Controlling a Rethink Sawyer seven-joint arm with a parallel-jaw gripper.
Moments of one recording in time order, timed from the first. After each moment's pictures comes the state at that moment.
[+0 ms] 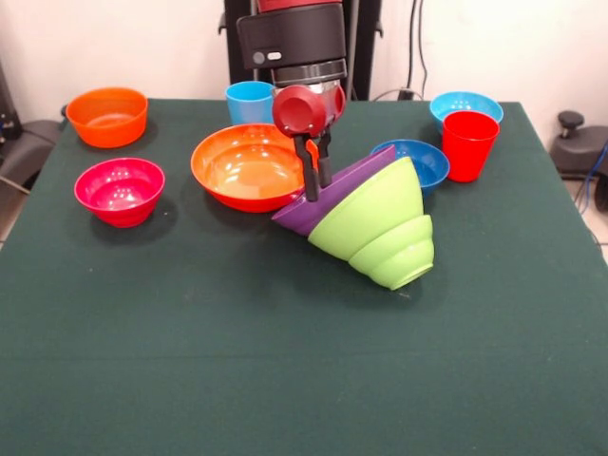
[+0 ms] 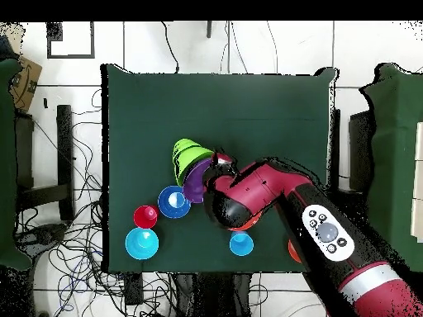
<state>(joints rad) -0.75 -0.69 0.72 1.89 -1.11 0.28 1.18</state>
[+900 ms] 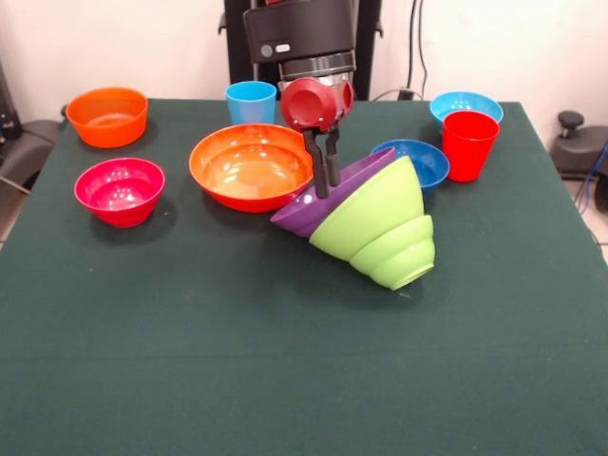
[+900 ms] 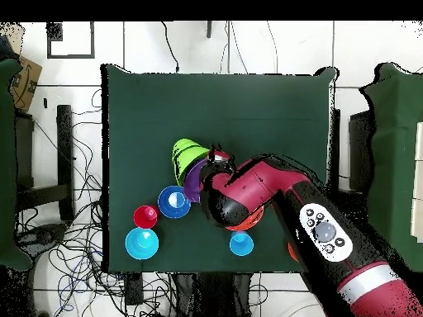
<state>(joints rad) -0.74 -0.71 0.74 1.89 -1.11 0.28 1.18</state>
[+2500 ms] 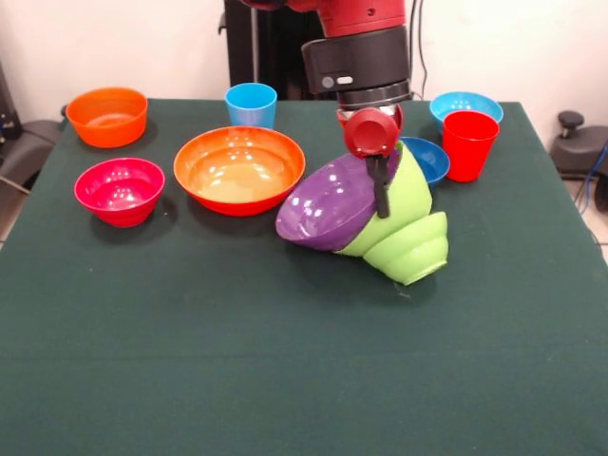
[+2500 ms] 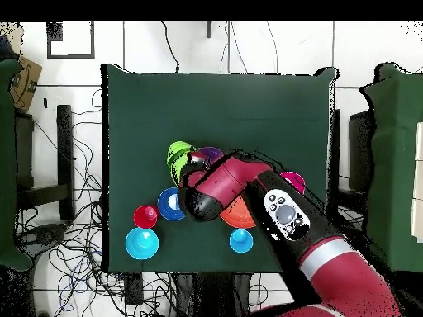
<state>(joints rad) -0.59 -0.64 0.67 1.82 -1.11 0.28 1.18</state>
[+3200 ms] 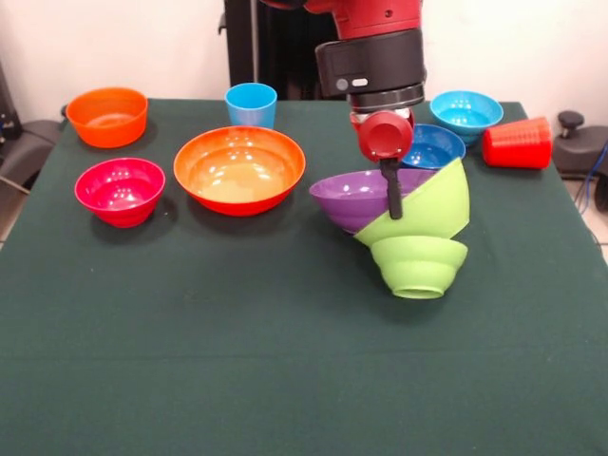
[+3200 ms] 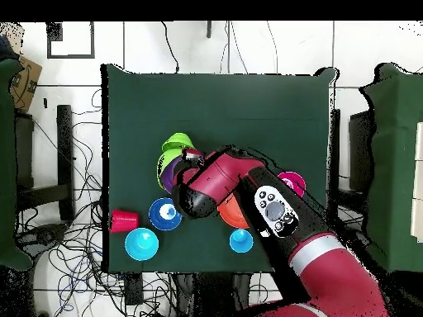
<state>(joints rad) -0.55 -0.64 0.65 1.80 -1.11 0.28 1.18</state>
